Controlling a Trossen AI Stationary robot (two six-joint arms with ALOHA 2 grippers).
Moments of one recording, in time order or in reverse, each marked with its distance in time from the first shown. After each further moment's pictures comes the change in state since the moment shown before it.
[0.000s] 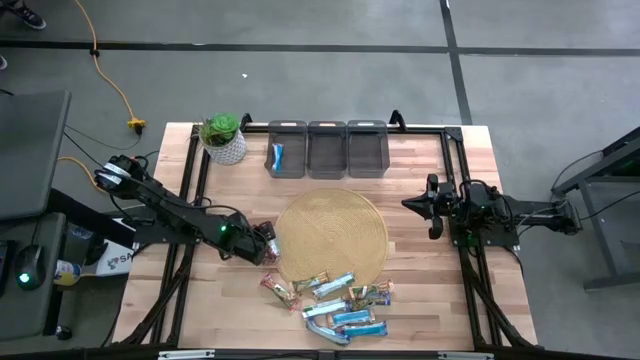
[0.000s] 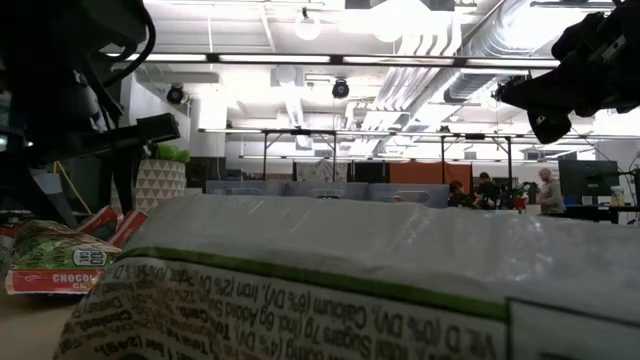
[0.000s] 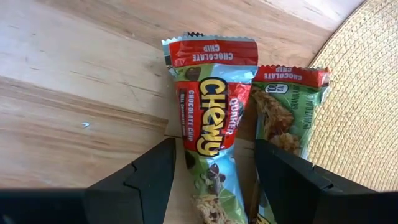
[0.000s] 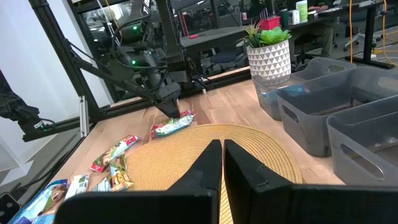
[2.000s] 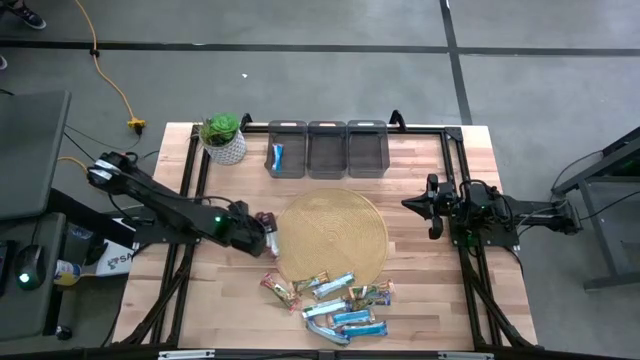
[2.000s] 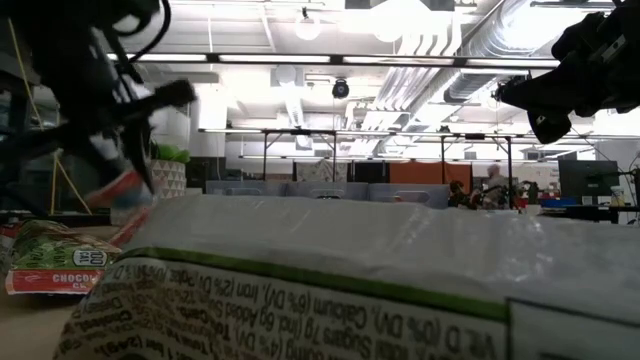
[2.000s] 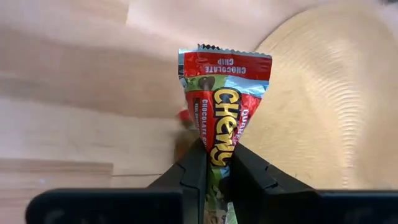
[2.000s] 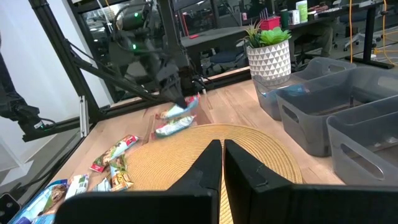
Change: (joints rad) left arm 0.032 -0.124 0.042 -0.078 -0.157 0.189; right arm 0.000 0.000 0.000 0.000 0.000 0.000
